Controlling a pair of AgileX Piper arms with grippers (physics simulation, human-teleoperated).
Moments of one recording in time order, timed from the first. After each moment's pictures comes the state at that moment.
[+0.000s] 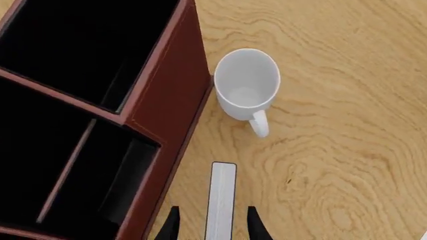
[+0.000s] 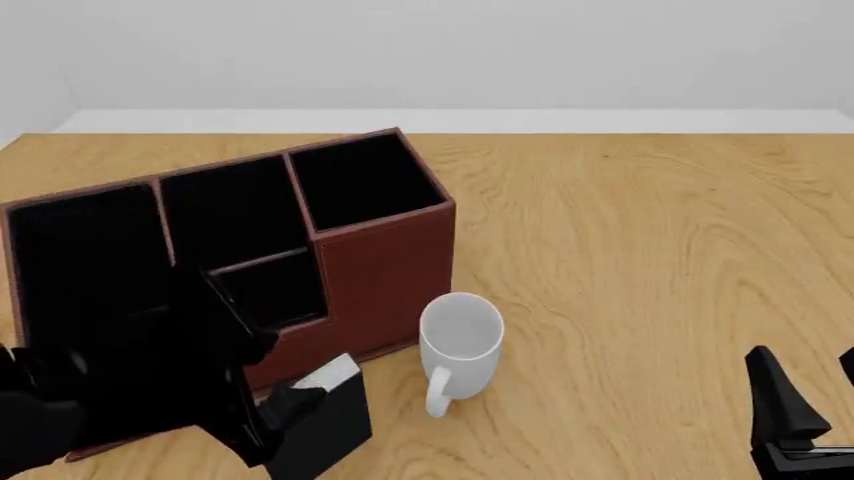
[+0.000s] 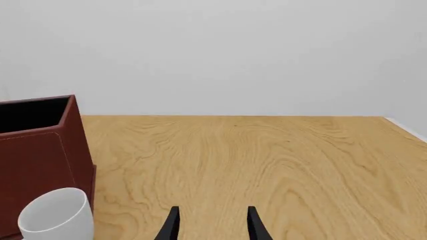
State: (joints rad) left arm -0.72 0.94 -0.61 0.53 0.11; right arm 0.00 0.01 -0.01 -0.01 0.00
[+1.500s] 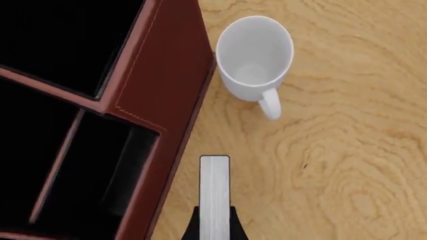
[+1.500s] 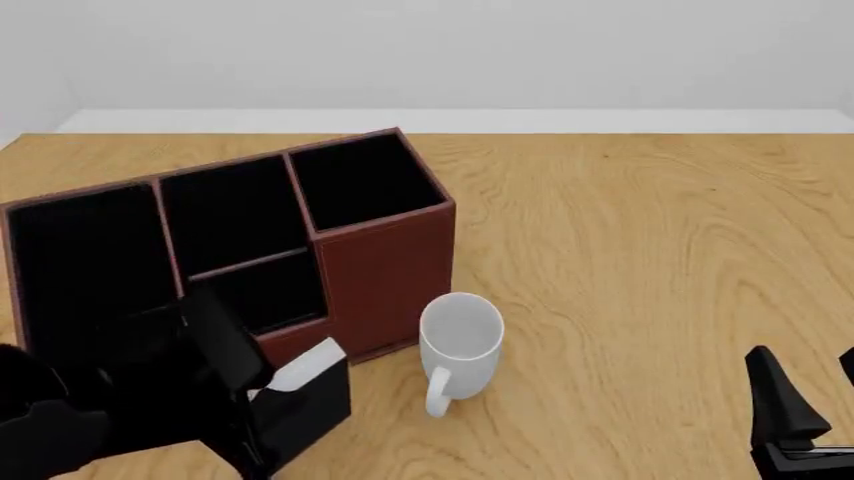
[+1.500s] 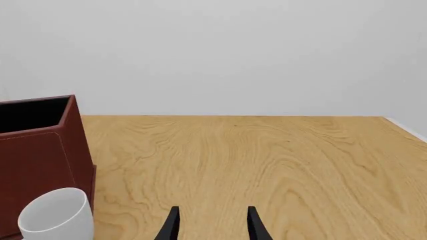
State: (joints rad) left arm -0.68 0.99 -0.54 0.49 0.20; right arm 0.00 0.01 -0.01 -0.01 0.00
